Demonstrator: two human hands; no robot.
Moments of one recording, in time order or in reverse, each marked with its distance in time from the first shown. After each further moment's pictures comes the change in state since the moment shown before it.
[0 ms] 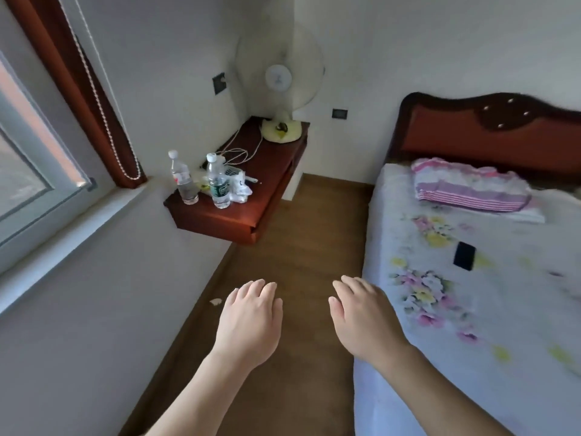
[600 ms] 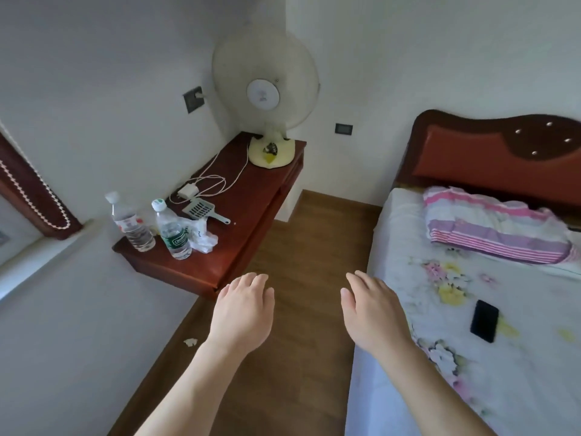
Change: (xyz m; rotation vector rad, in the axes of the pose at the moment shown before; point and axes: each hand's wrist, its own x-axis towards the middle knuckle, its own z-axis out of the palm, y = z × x) left_hand 0.293 0.060 0.043 -0.066 -0.001 -0.136; right_hand 0.261 0.165 0.024 0.100 0.044 0.075
